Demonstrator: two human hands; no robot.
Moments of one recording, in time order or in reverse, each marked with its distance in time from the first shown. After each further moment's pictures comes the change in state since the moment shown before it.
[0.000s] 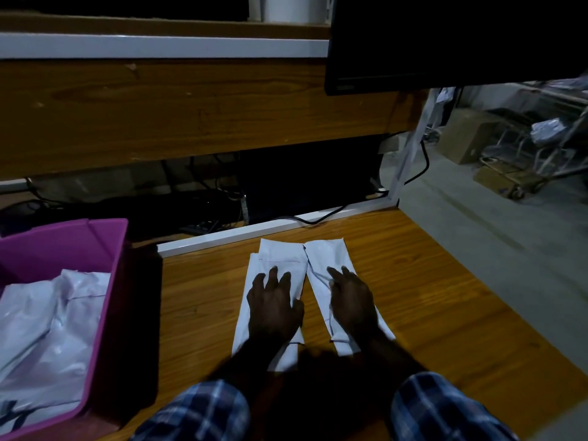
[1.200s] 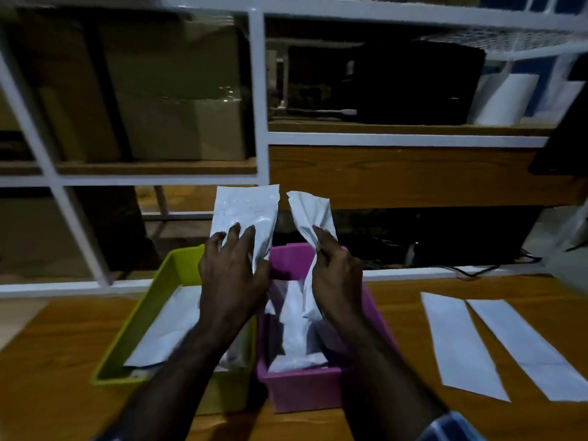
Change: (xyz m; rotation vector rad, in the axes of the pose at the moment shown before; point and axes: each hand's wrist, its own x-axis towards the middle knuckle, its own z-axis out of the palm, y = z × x) left_hand -0.150 -0.315 -0.358 0.089 0.633 -0.081; right_hand -0.134 -0.490 0.010 0.553 0.264 -0.309
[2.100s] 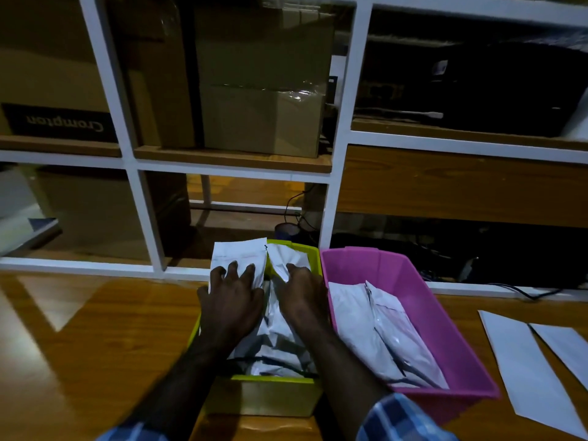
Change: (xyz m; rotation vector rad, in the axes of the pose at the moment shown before) left_hand -0.016 -0.146 -0.001 0.264 -0.380 -0.186; right_hand -0.047 -0.062 0.165 -0.279 -0.397 0.230
